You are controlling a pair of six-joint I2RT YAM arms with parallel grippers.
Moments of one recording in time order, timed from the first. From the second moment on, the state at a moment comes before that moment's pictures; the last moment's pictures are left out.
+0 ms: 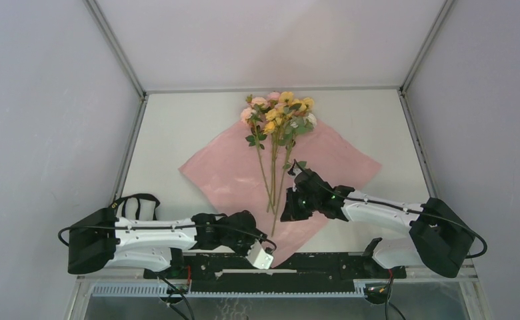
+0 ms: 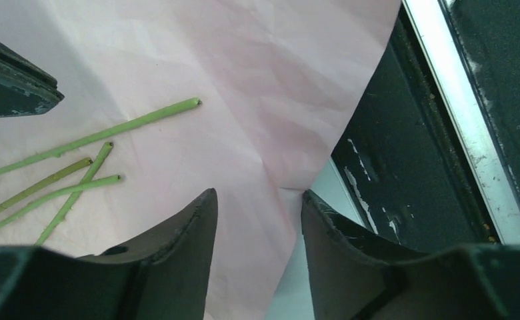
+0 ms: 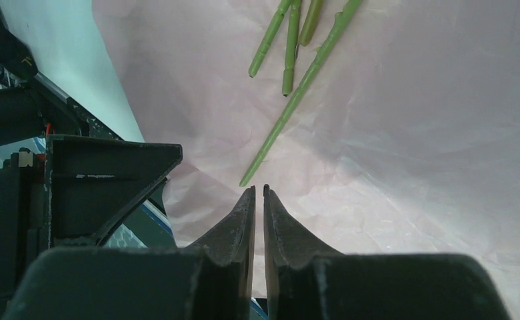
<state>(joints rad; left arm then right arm) -1.27 1.15 0.47 -0.27 0.13 0.89 0.86 1.29 0.61 -0.23 -0.25 0.73</state>
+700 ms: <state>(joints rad) -1.17 1.14 0.52 -0.35 0.20 0.71 0.79 1.17 0.61 -0.26 -0.37 0.62</state>
